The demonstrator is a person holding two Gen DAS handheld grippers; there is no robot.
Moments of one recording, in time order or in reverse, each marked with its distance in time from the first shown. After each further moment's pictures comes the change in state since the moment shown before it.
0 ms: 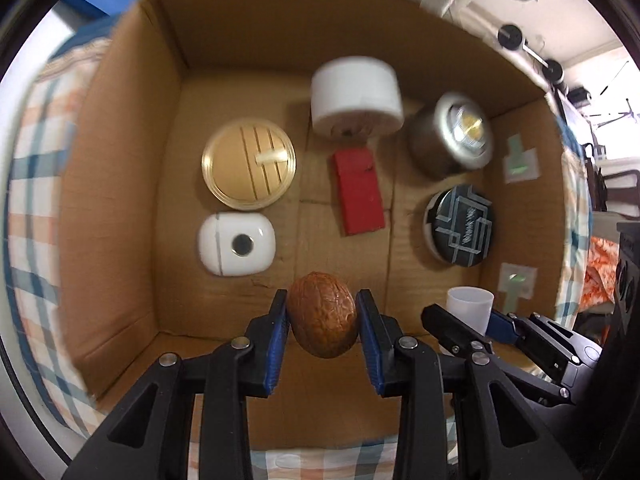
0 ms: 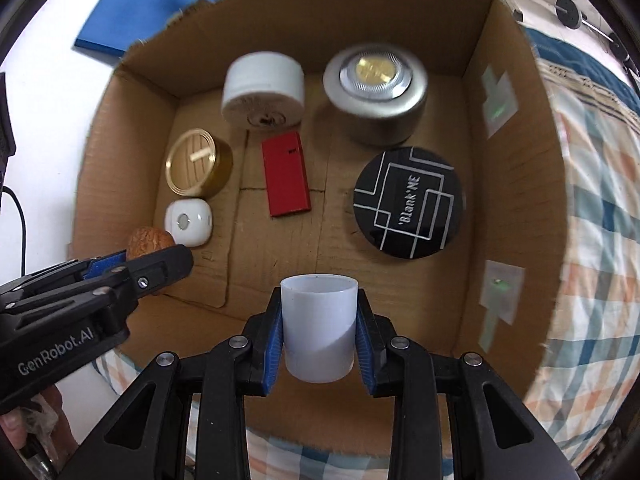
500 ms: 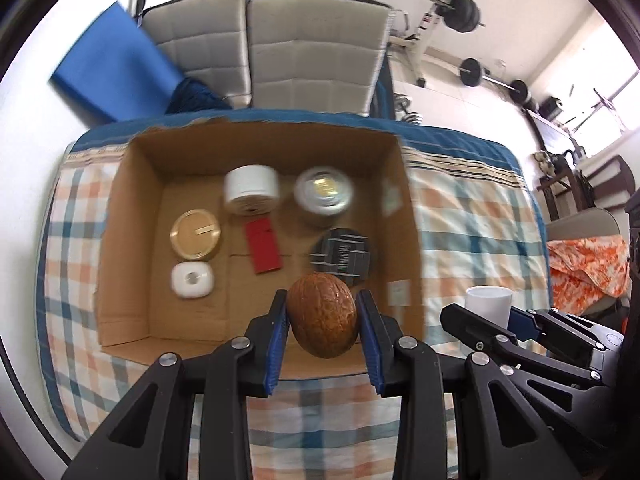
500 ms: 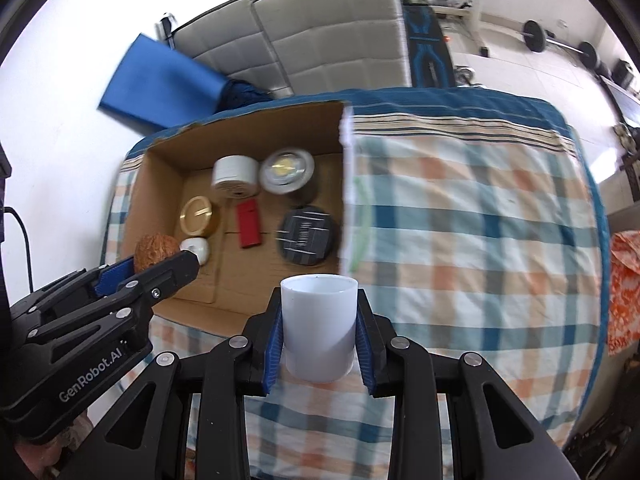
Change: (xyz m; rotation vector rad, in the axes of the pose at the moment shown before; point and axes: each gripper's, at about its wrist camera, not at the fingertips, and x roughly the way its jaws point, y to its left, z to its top) left arm -0.102 -0.102 -0.046 0.094 -0.302 0.057; right arm -0.158 -0.060 -0.041 0.001 -0.219 0.014
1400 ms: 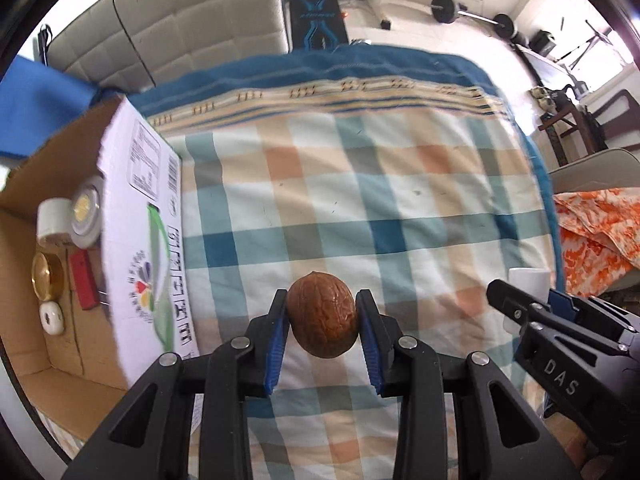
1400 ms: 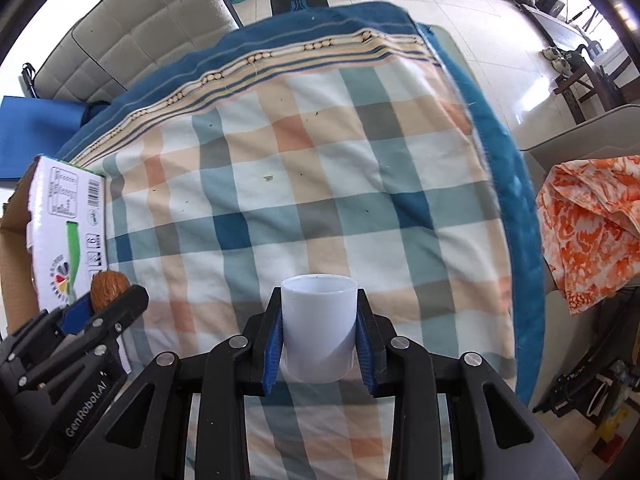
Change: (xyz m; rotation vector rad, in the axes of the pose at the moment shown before) left arm 0.125 -0.249 0.025 0.169 0.117 0.049; right arm 0.040 -0.306 0.017 0.256 0.098 -0.195
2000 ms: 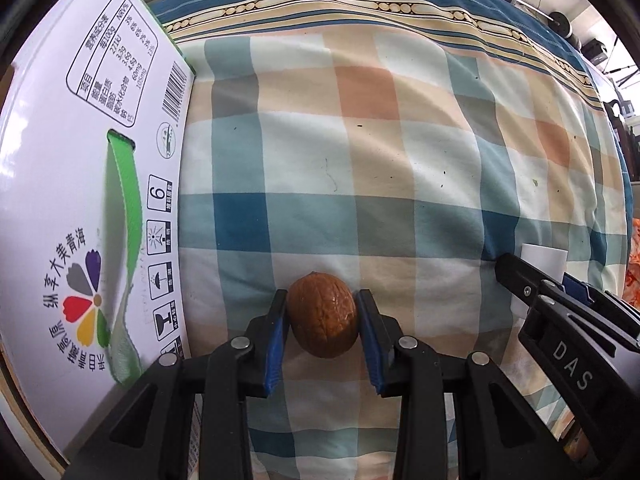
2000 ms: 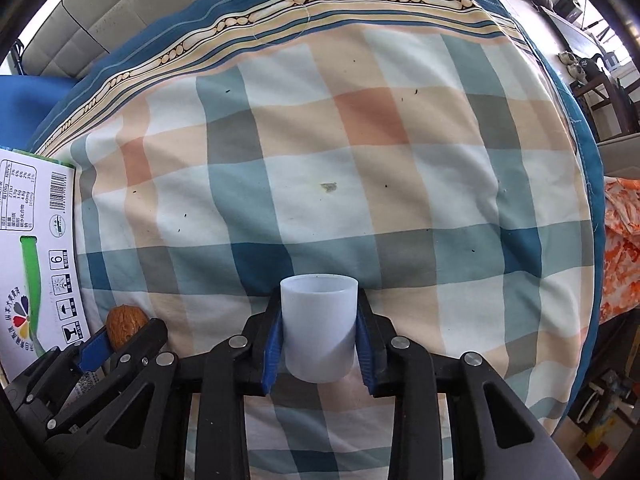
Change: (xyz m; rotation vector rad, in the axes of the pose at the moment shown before) left arm 0.113 0.054 -0.007 -0.149 0.172 0.074; right arm 0.102 0.062 0.053 -0.035 0.087 -0.040
